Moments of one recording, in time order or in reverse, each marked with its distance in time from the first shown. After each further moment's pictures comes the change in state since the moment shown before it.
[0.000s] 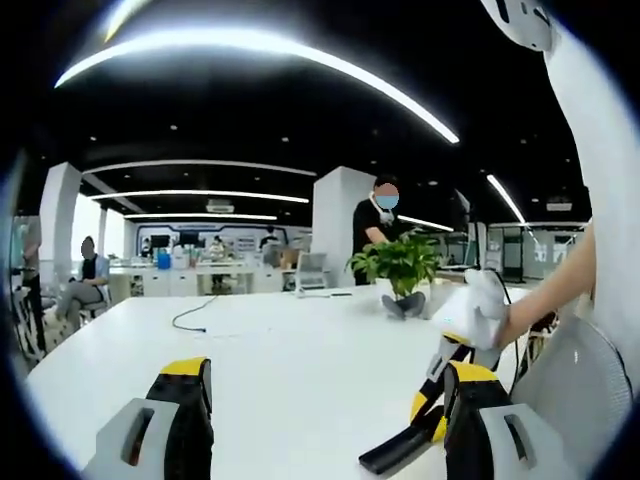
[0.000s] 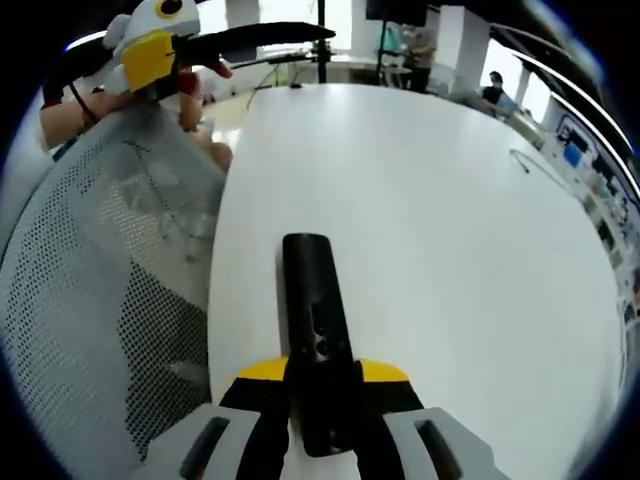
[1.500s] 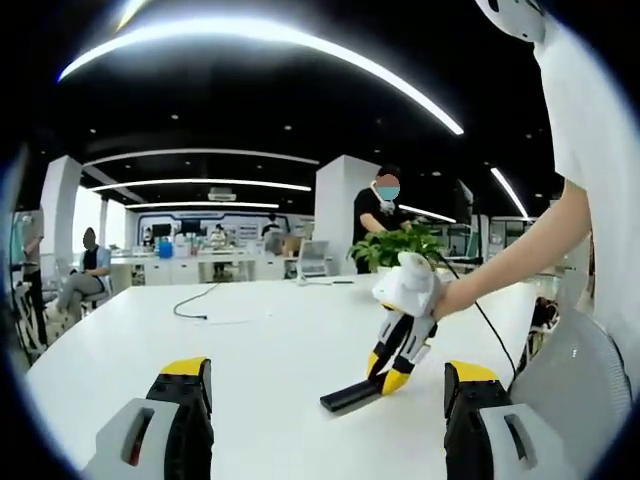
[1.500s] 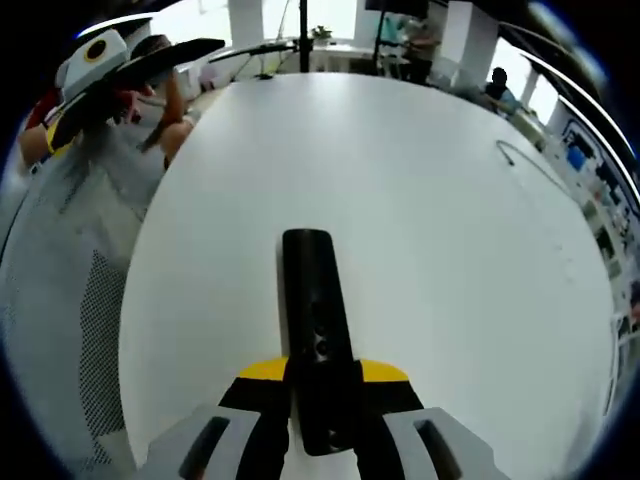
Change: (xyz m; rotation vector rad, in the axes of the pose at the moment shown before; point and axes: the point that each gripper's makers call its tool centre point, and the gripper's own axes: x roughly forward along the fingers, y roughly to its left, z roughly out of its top) left arm 0.003 0.002 -0.012 -0.010 0.062 0.002; right arm 0.001 -0.105 0.003 -0.030 0.047 -0.010
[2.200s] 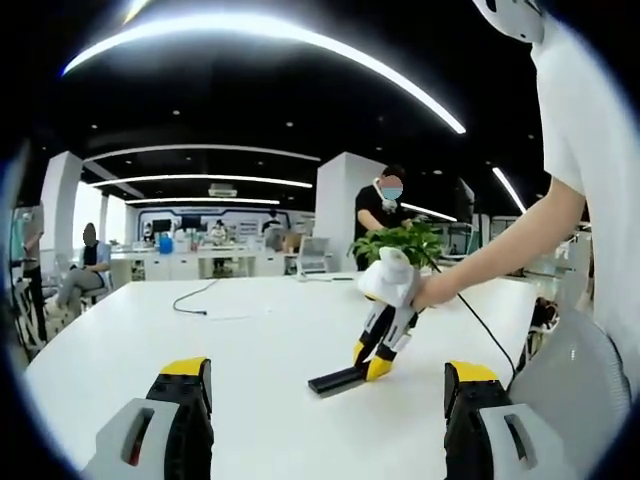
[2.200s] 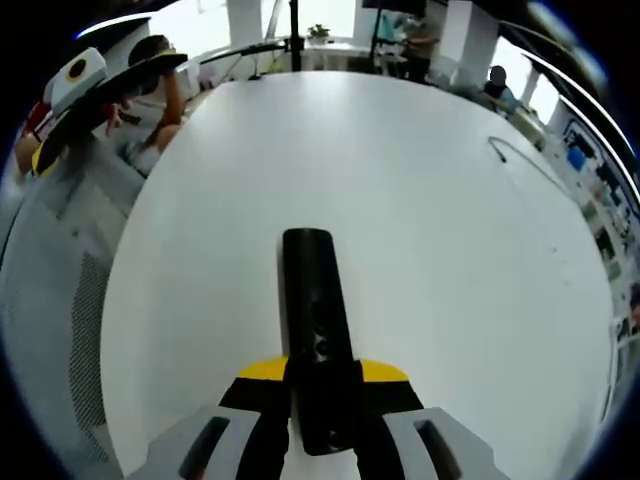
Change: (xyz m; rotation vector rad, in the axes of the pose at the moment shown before) left arm 0.001 0.000 -0.004 -0.006 0.023 -0.001; right arm 0.002 -0.034 0.003 -0.005 0.004 0.003
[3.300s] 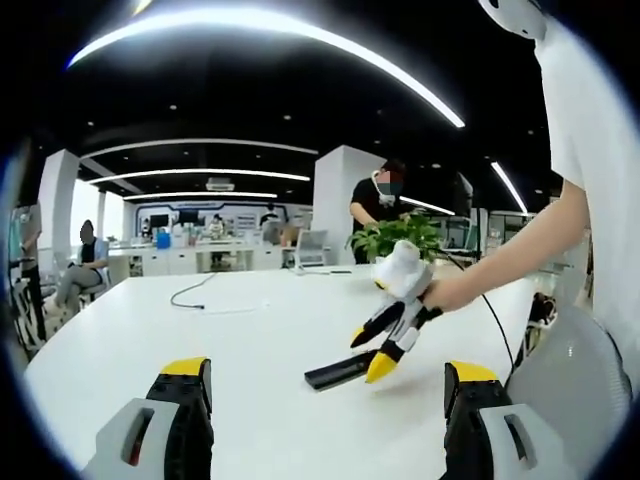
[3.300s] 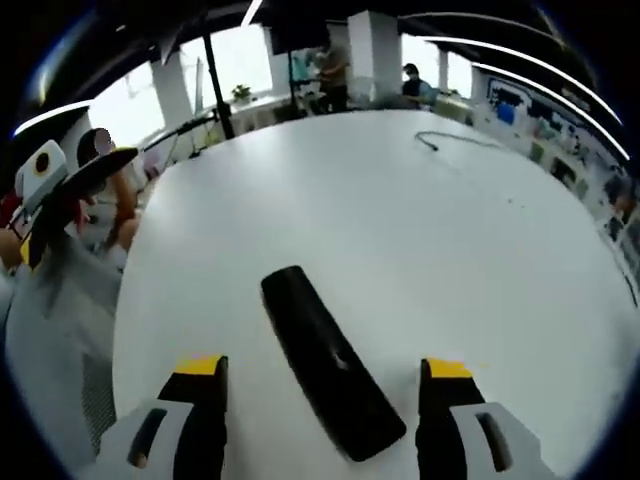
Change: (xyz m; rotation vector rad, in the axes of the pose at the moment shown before) left arm 0.001 -0.001 -0.005 -0.006 0.022 -0.009; right arm -0.011 0.002 0.016 0.388 -0.303 -0.137
